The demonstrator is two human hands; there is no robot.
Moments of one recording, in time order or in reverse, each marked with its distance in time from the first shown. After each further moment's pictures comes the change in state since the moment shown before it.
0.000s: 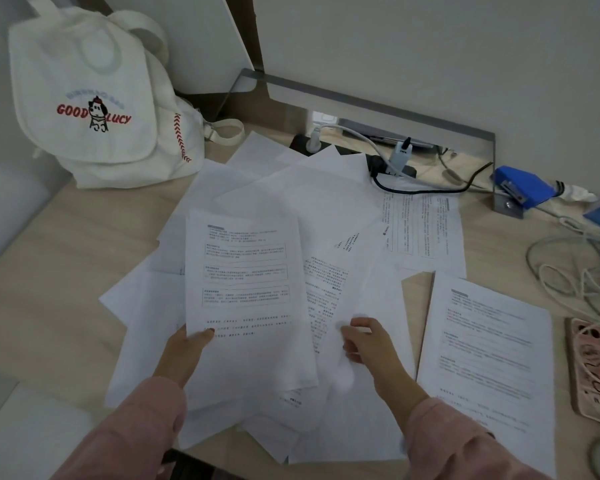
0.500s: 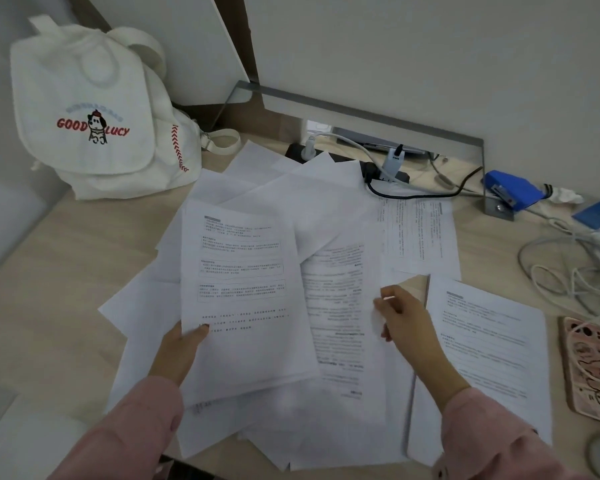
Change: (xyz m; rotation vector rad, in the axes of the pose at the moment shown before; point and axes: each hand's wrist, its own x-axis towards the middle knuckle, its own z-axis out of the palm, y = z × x) left_hand 0.004 0.010 -0.005 -0.029 0.031 0.051; right_hand -0.013 -0.048 -0.038 -0.341 0.160 -0.359
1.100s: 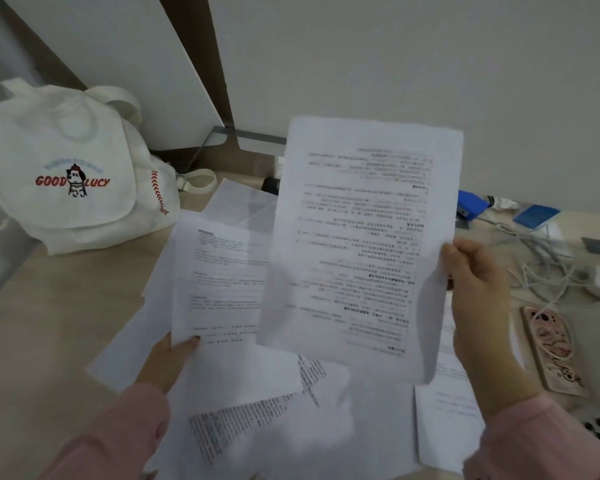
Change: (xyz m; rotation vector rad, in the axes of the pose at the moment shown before) left_hand 0.036 0.038 -0.027 0.021 -0.162 0.043; right_hand -0.044 -0.094 -0.051 0.475 0.529 -0.222
